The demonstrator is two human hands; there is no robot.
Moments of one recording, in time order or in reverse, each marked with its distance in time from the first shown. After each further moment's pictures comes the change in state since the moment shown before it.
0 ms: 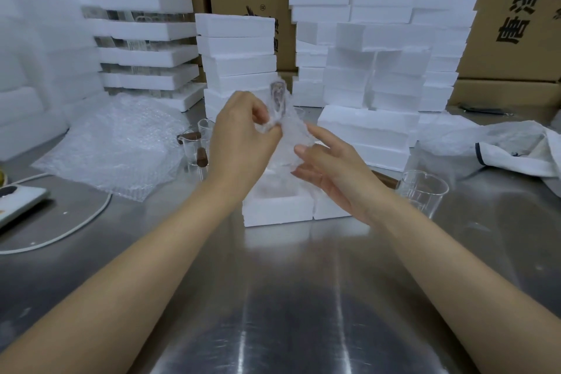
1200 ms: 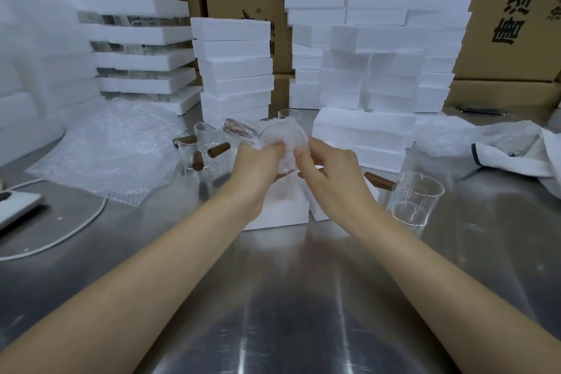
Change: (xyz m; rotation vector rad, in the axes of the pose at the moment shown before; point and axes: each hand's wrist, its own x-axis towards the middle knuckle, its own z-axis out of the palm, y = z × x) left_hand -0.019 0.023 0.017 -0.630 -0.283 -0.668; right_hand -0.009 0.007 0.013 -0.781 0.266 -0.332
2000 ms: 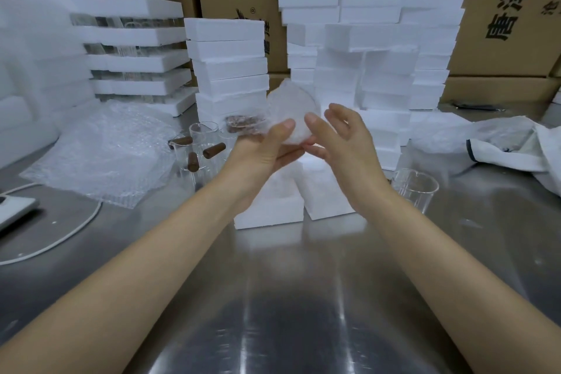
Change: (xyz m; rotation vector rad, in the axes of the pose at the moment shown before) left_hand 0.009 0.001 -0.006 -0.165 -0.307 0.132; right_hand 0.016 -0.005 -0.022 0.537 0.116 0.261
